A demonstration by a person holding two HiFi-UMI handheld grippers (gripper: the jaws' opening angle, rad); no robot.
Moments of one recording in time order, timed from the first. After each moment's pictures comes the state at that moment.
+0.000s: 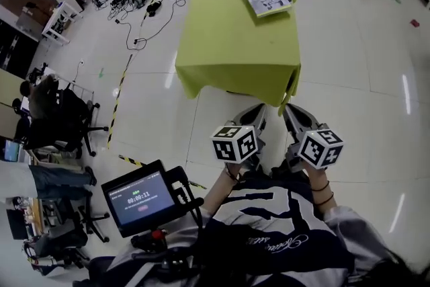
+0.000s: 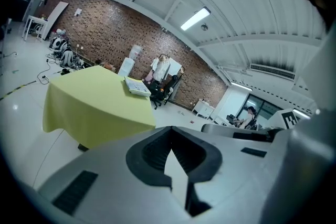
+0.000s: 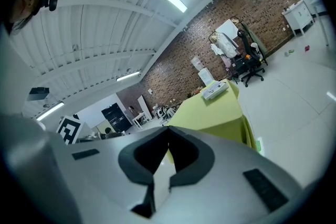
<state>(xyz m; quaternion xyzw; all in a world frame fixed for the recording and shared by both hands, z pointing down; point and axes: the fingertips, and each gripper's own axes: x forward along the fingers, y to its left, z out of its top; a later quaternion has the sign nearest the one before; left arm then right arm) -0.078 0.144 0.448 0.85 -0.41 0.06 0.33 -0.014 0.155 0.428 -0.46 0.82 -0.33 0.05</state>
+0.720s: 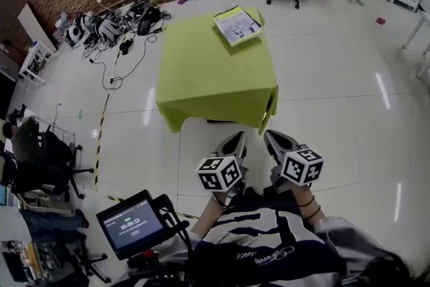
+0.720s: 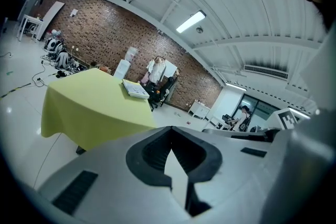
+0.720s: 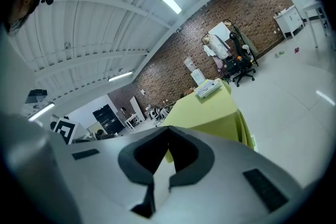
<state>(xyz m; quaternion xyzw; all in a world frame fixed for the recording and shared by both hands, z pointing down) -0.087 0.161 0.445 0.86 -0.39 0.04 0.31 -0.014 0.179 0.436 -0.50 0.80 -0.34 0.05</state>
